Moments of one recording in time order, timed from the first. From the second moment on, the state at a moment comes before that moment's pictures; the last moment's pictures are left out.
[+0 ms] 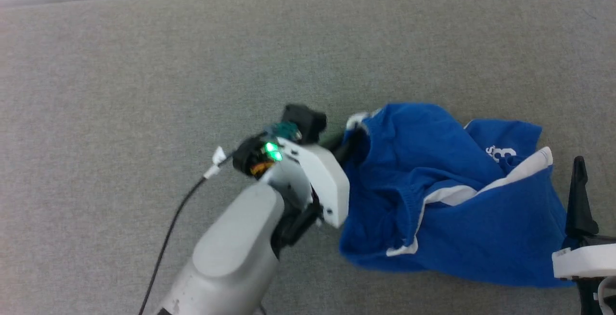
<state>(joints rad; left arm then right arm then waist) -0.58 0.05 -0.59 0.40 -0.50 -0.09 0.21 0.01 -0.05 -0.29 -0.04 0.15 0.13 -0.18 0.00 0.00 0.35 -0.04</state>
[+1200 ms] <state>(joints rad) -0.41 0.16 -0.48 0.14 -0.55 0.05 0.14 0.04 -0.05 -0.27 -0.07 0.13 0.13 -0.10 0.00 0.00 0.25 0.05</state>
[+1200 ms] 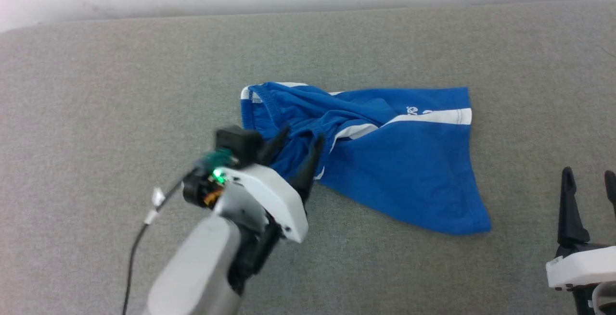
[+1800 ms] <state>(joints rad) -0.40 0.14 -0.51 0.22 -0.55 0.07 0.19 0.02 -0.05 -0.26 -0.03 0.15 0.13 -0.12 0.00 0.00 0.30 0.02</state>
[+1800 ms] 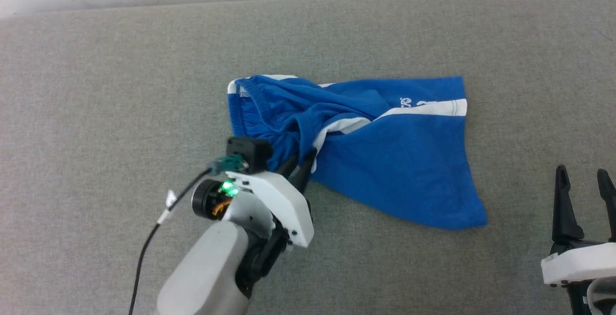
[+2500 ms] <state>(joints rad) 0.07 0.23 -0.28 -0.26 -0.96 0.07 0.26 0.06 -0.05 -0.22 0.00 0.14 0.13 0.00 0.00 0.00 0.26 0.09</state>
